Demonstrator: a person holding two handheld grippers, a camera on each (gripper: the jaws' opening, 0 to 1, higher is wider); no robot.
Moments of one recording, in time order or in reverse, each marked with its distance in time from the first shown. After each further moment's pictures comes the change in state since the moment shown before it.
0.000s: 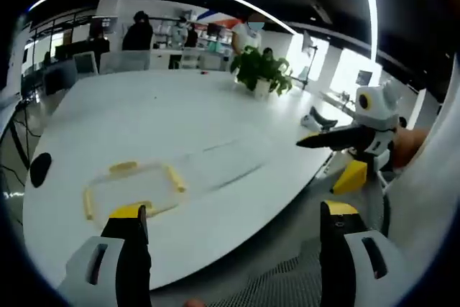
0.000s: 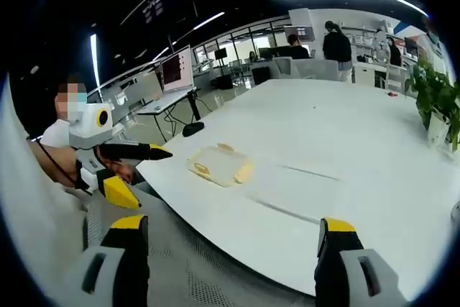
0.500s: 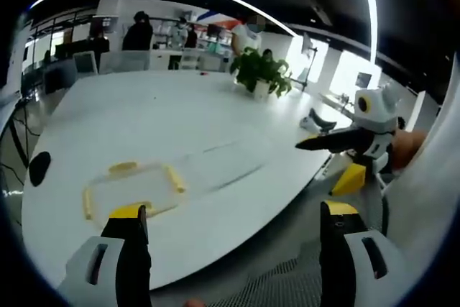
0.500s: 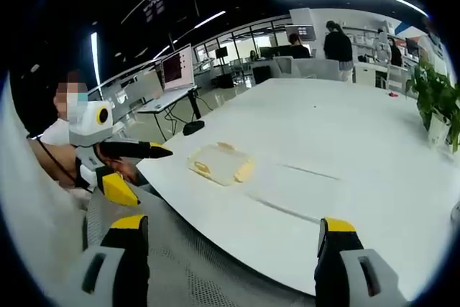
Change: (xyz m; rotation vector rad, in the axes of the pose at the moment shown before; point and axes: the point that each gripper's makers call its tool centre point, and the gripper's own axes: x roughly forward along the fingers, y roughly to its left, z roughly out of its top) left arm -0.001 -0.001 0.001 -0.009 -0.009 -0.006; right arm 0.000 0.001 -0.001 -0.003 0.007 0.000
